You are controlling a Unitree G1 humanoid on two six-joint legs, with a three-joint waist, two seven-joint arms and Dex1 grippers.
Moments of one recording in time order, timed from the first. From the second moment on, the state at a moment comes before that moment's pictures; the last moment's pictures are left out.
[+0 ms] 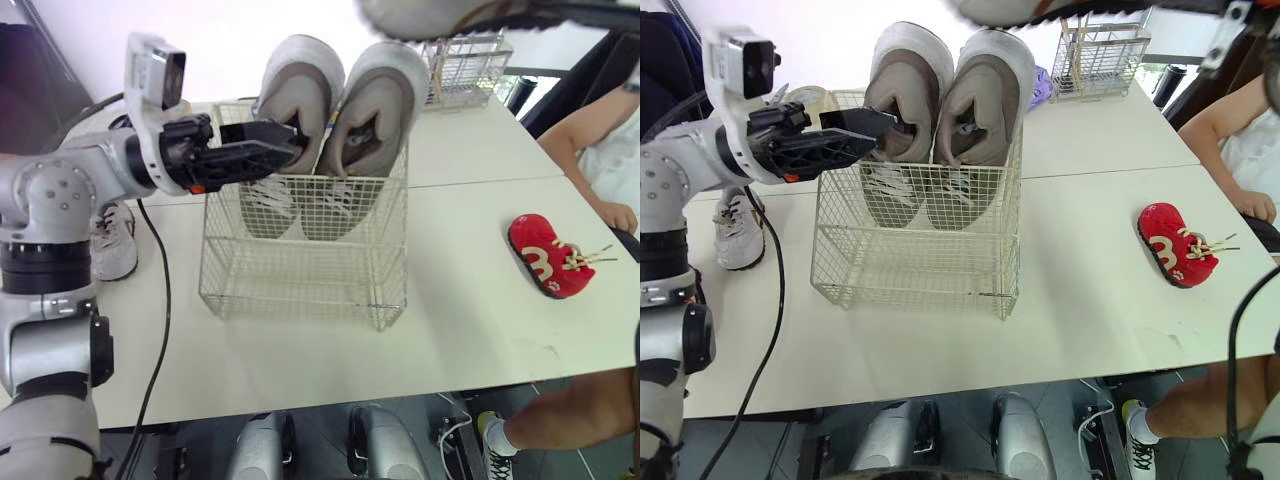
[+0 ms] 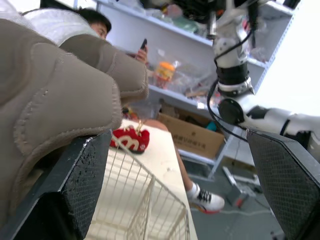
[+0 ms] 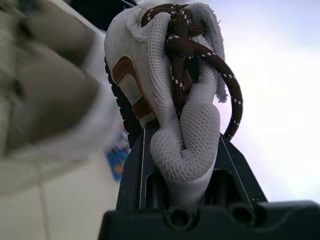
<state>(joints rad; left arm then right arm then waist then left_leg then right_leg) -1.00 0.77 0.10 0.13 -1.05 1.05 -1.18 -1.19 -1.11 -0.03 0.01 0.42 0.10 1.24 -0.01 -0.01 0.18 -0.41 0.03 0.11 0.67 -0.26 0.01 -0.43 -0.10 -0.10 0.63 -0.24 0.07</state>
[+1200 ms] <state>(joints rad) -1.21 0.81 -0.22 0.18 -0.86 1.21 -1.61 -1.31 -0.76 0.19 0.06 0.34 -0.23 1.61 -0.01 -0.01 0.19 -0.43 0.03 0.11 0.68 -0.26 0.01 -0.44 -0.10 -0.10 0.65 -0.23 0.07</state>
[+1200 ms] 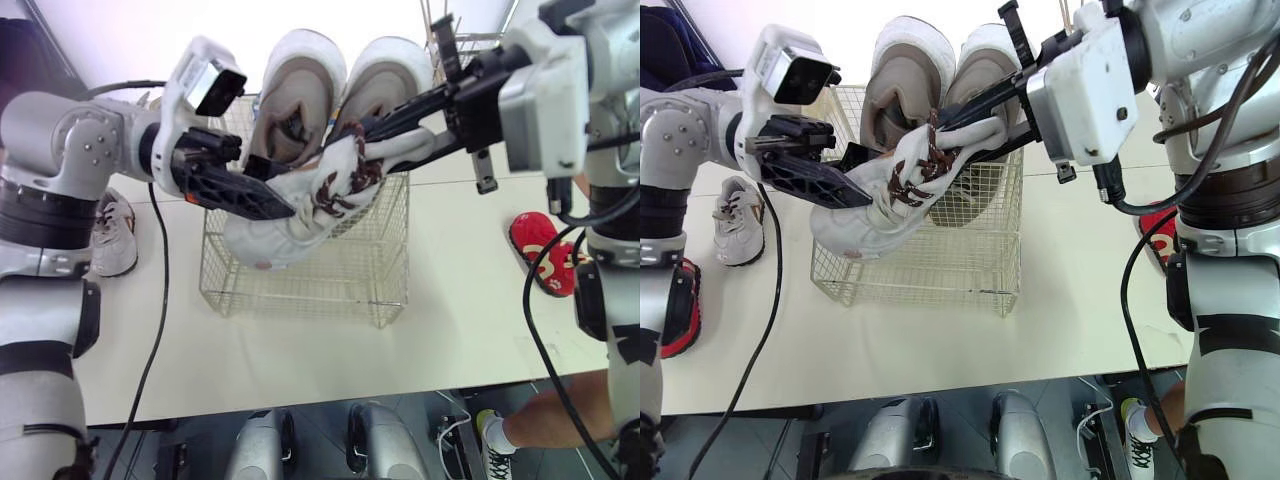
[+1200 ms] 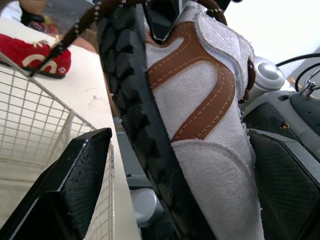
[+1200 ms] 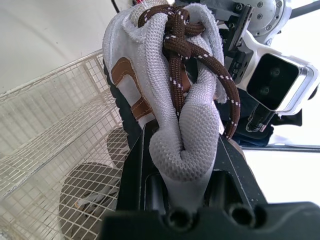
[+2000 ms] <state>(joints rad) -1.07 0.71 -0.04 0.09 -0.96 1.34 -1.43 -1.29 -1.02 0.13 -0.10 0.44 0.28 1.61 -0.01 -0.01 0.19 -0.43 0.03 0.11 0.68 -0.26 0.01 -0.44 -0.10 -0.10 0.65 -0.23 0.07</state>
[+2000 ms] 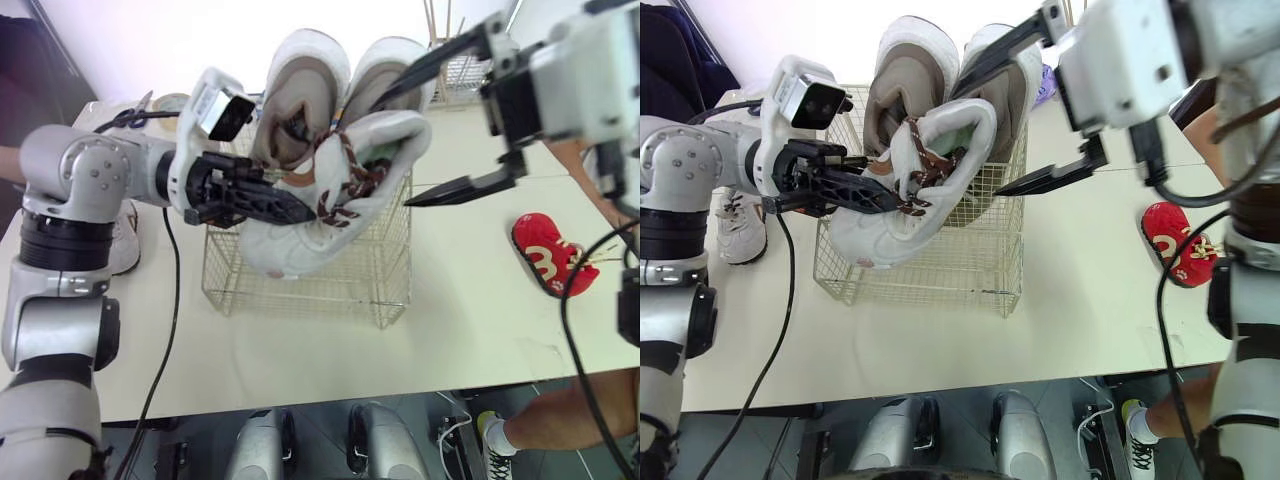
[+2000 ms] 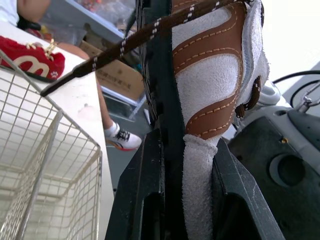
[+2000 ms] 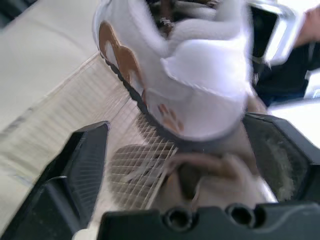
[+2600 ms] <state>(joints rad) -0.91 0.50 0.17 -0.07 -1.06 1.19 -1.10 -1.00 -0.69 -0.72 -0.14 1.11 1.61 0.68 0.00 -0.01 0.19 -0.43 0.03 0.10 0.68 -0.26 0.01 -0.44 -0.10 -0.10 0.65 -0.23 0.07</state>
